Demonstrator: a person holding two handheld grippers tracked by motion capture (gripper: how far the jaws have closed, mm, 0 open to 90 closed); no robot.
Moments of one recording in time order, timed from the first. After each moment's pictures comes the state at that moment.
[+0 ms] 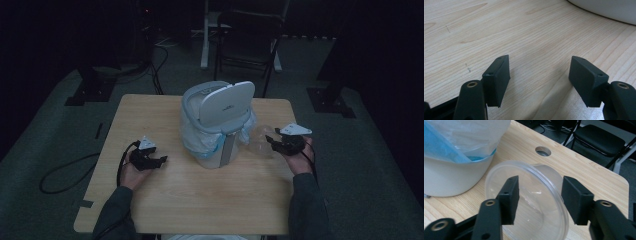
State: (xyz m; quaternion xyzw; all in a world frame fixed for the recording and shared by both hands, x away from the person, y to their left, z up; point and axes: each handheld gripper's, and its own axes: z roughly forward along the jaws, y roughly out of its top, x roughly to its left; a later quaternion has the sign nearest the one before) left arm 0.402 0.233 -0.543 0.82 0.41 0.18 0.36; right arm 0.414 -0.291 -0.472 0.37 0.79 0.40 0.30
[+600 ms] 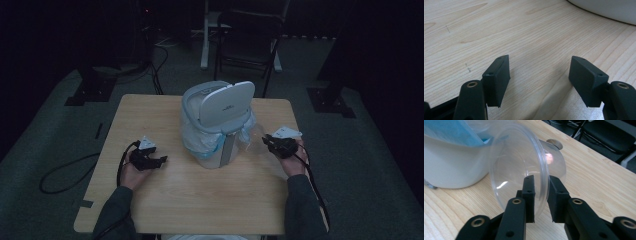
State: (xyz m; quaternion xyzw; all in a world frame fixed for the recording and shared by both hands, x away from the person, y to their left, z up) left arm 0.402 0.233 -0.543 0.82 0.41 0.18 0.36; right arm 0.413 -0.273 -0.485 0.35 0.81 0.37 0.29
